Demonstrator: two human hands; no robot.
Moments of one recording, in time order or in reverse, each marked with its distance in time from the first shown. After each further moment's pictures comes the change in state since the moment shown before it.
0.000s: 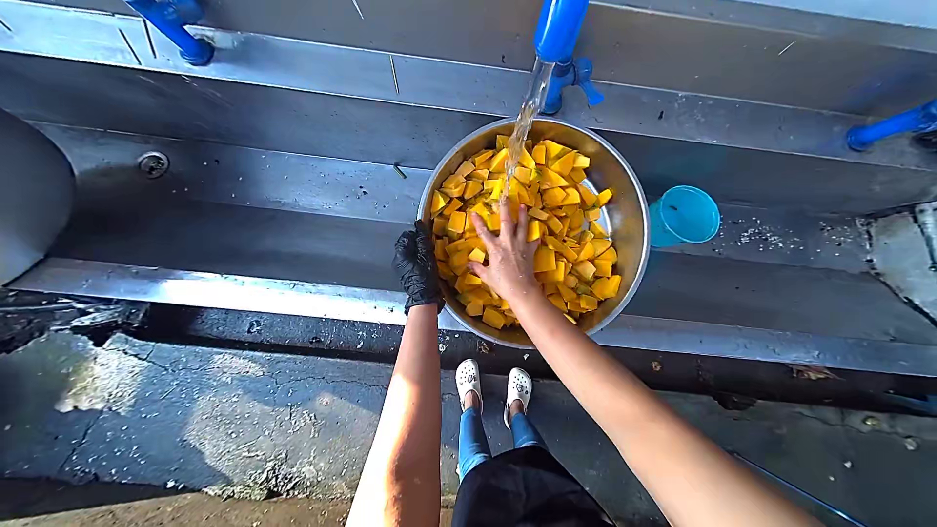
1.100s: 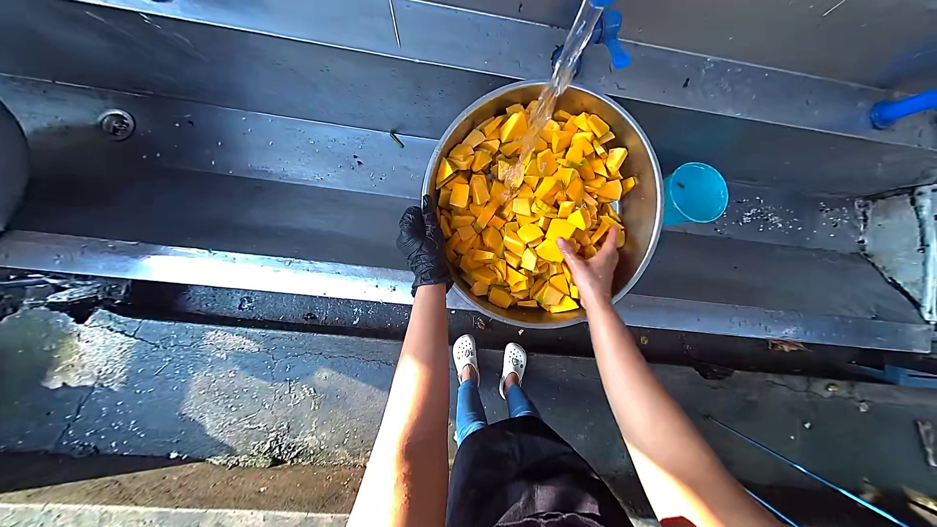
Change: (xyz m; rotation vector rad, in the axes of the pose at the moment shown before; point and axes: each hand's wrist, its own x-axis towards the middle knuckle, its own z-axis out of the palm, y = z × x) left_hand -0.001 0.003 0.001 -0.003 0.030 0.035; right_hand -0.061 0.083 -0.021 0.616 0.289 0.764
